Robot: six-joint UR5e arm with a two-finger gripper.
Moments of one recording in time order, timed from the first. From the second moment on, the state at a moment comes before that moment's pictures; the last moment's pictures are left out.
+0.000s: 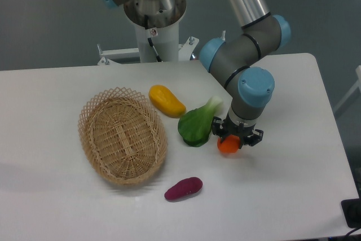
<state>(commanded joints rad) 2.59 -2.04 -1.71 -0.95 1.51 0.94</state>
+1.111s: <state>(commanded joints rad) 2.69 -1.97 -1.57 -0.97 1.52 1.07</state>
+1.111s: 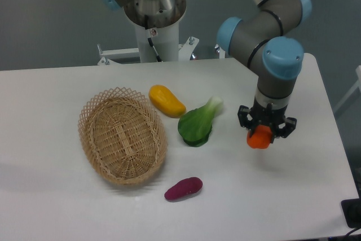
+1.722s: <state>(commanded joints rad) 2.69 -1.98 -1.53 -1.01 1.58 1.22</state>
